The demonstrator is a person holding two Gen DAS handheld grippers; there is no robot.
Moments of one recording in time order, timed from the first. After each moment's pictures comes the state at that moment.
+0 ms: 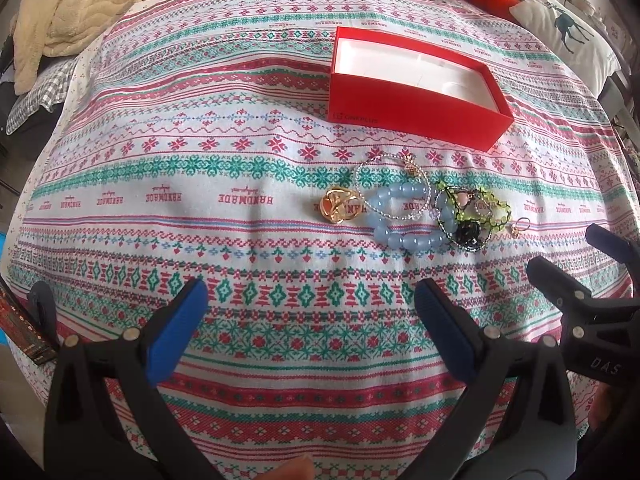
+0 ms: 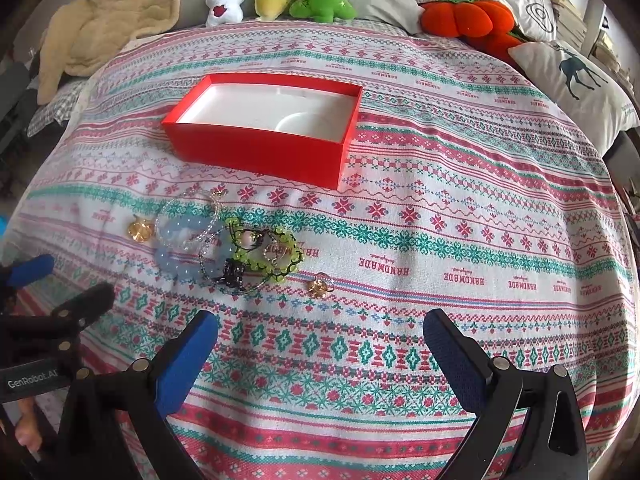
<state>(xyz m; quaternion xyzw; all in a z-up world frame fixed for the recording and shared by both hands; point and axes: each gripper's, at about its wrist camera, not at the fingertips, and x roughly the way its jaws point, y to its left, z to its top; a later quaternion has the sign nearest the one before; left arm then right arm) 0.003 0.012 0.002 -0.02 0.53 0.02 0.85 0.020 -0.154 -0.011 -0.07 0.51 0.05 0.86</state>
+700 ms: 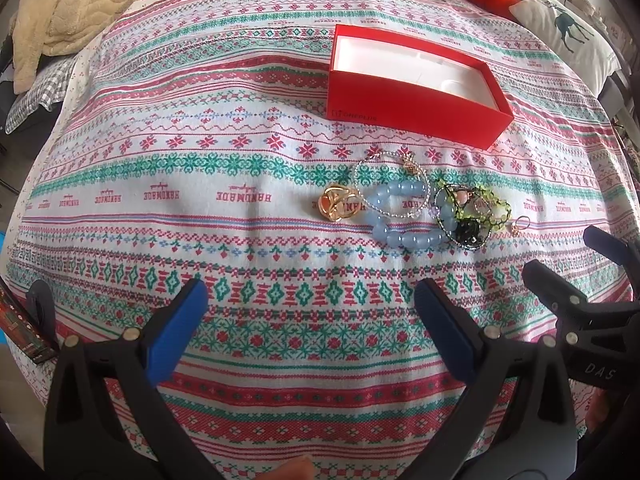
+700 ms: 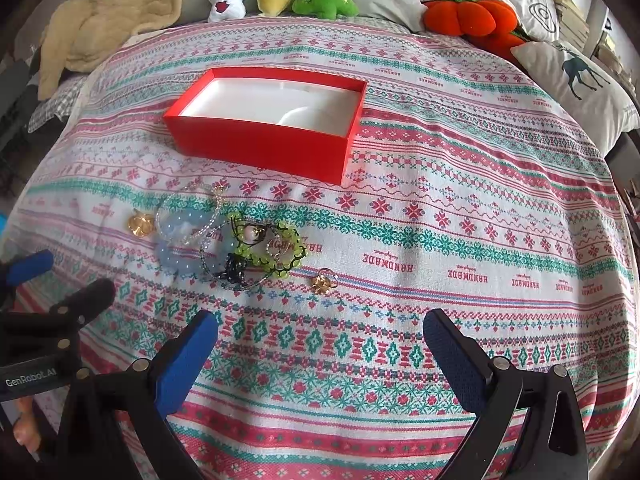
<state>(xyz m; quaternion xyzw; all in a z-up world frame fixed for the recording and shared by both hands) 0.002 0.012 0.001 -0.02 0.53 0.01 0.85 0.019 -0.152 -0.014 -0.07 0.51 0.05 0.86</state>
